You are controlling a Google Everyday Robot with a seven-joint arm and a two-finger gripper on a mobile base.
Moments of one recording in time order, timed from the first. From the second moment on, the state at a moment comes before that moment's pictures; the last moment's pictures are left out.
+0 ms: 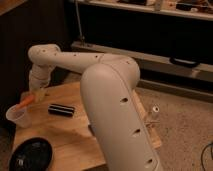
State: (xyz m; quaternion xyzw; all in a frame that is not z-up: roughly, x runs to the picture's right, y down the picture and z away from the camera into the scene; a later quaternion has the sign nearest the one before) arm -0.372 0.021 0.740 -0.28 -0.36 -0.24 0.86
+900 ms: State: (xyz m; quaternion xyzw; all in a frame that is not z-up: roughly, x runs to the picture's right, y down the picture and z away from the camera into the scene) arm -0.409 0.038 0.748 -0.29 -0.37 -0.28 0.84
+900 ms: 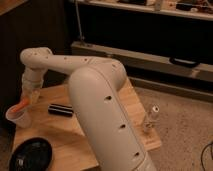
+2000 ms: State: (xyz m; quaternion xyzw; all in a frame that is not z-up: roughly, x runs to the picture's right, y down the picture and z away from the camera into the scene) arm -0.418 0.044 0.751 -0.30 -0.34 -0.28 0.85
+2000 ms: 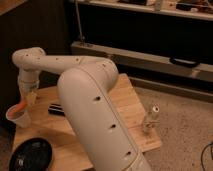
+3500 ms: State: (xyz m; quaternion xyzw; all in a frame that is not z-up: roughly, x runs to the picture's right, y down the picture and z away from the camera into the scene) arm -0.428 0.049 0.753 -0.33 -0.31 -0.28 0.85
